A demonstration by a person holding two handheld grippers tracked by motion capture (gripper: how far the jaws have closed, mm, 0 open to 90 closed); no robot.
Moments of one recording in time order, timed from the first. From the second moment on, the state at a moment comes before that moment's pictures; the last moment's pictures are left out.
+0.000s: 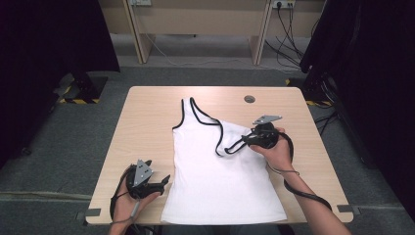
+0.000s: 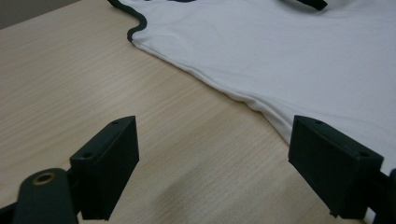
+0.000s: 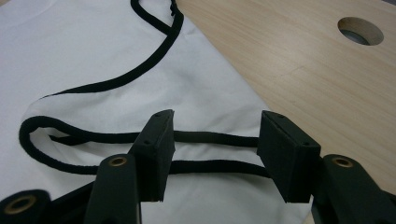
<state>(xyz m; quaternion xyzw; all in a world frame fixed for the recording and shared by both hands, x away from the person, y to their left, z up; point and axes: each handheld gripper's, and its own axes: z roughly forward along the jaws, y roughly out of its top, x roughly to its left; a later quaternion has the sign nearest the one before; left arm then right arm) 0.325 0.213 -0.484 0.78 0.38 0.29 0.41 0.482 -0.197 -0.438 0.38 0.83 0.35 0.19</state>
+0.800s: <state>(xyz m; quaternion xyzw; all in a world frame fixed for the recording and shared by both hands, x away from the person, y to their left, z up) 0.325 0.213 -0.484 0.78 0.37 0.29 0.41 0.452 -0.218 -0.425 0.39 0.82 0.37 0.19</state>
